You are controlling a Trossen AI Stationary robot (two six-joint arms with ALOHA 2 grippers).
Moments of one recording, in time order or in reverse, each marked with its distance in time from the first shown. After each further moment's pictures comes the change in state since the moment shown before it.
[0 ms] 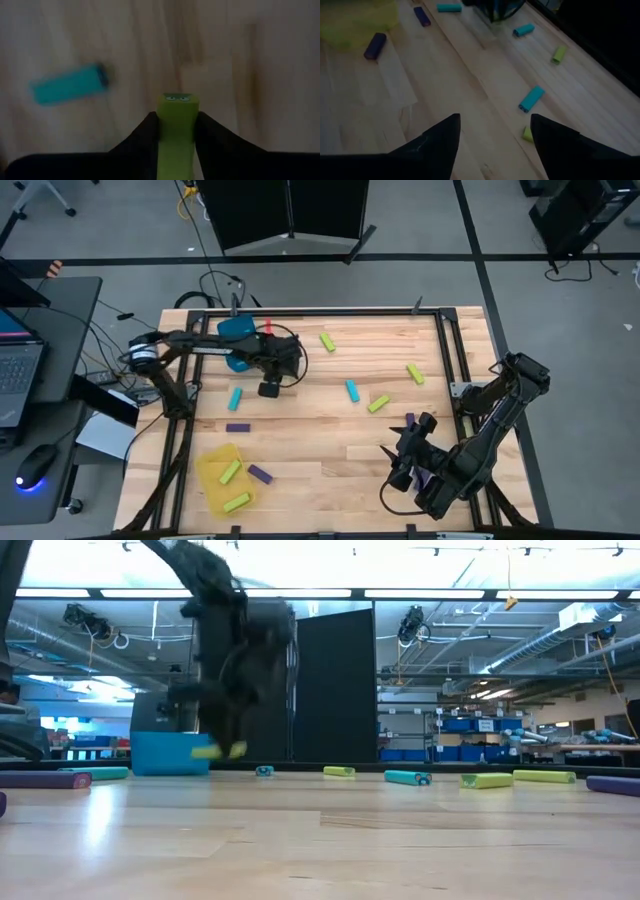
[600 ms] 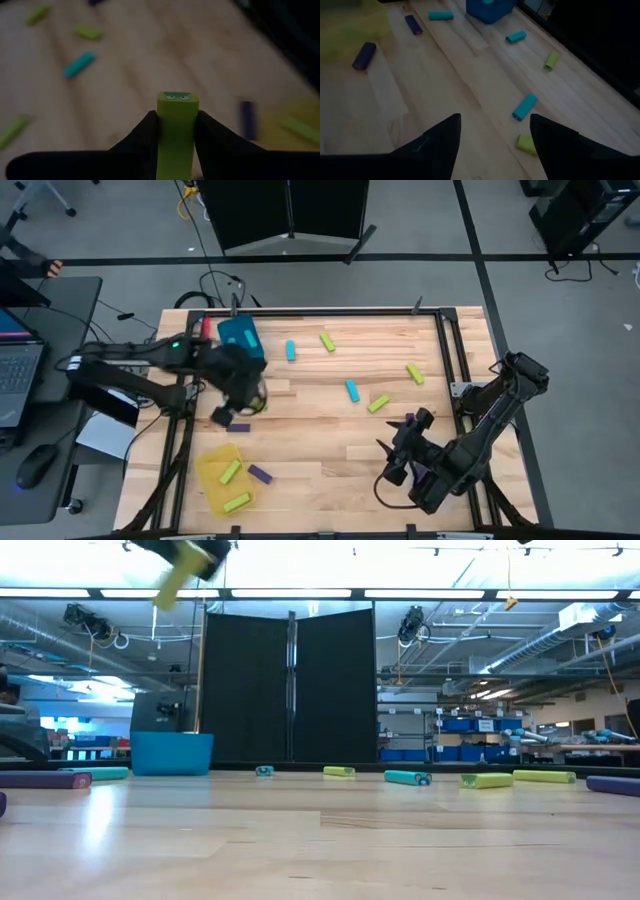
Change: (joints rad) left arm -0.305 -0.567 0.067 -0.165 0.379 -0.094; right arm -0.041 0.000 0.000 0.007 0.032 -0.019
